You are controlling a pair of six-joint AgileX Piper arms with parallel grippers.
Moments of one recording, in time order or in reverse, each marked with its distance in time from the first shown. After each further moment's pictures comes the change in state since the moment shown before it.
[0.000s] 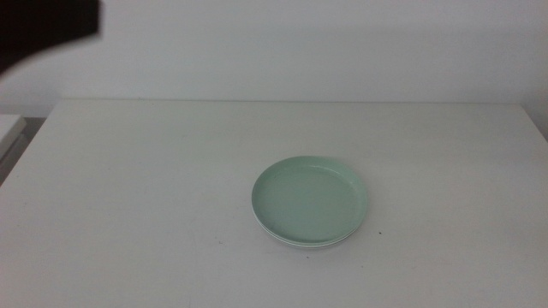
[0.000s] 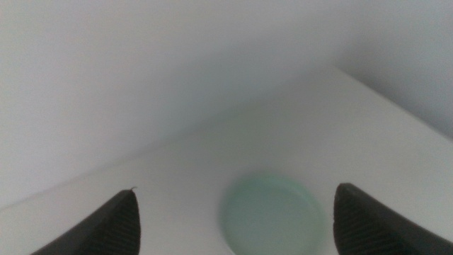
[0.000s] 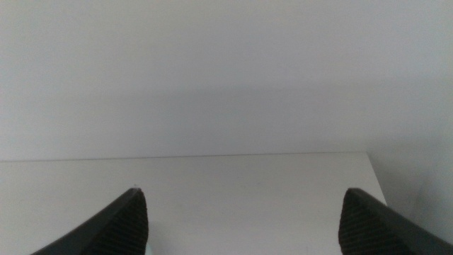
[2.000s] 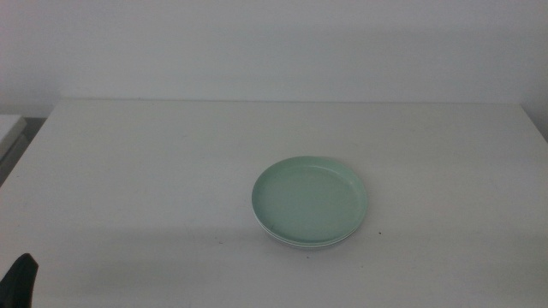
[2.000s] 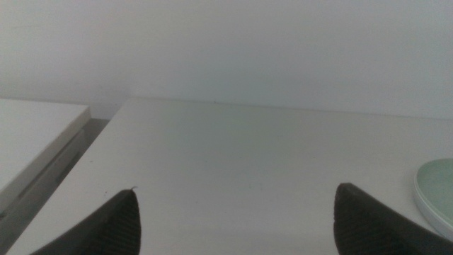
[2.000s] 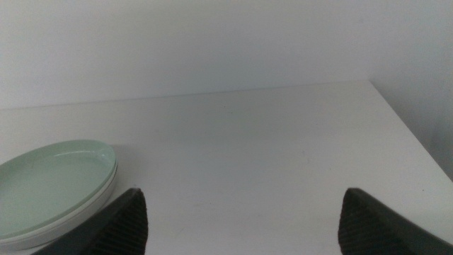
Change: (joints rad) left arm 0.365 -0.832 1.297 0.183 -0.748 -0.253; right arm -0.001 -0.712 1.060 0.004 -0.497 0.002
